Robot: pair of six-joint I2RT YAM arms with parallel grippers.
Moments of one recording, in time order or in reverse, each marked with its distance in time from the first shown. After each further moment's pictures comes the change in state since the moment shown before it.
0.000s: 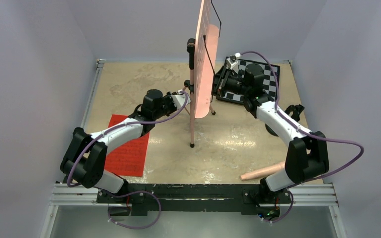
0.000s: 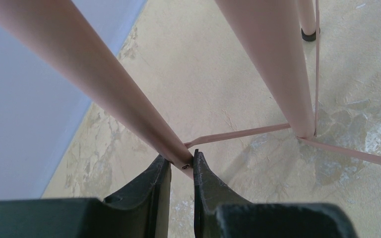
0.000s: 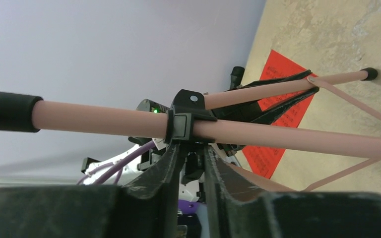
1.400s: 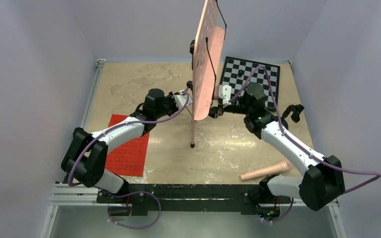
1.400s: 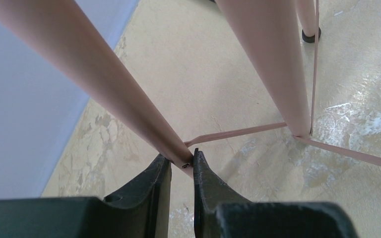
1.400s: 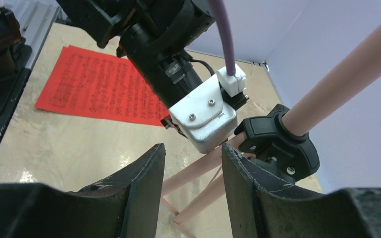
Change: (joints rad) left arm -0.008 0.018 0.023 -0.017 0.033 0.003; right arm 0.139 -0.254 -0.207 0.050 -0.100 -1.559
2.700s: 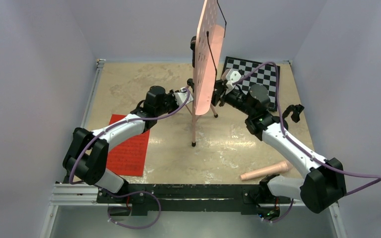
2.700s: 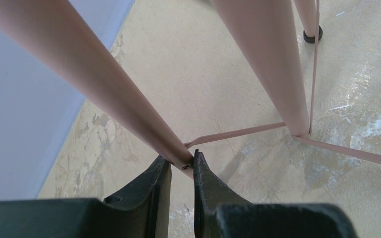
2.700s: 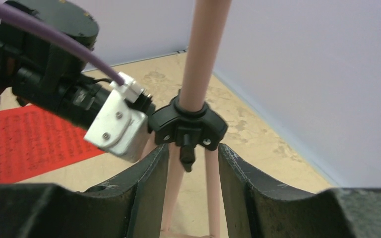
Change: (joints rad) left arm 0.003 0.027 0.054 -0.058 0.005 -0.005; right arm -0.001 -0.038 -0.042 0.108 0.400 0.238
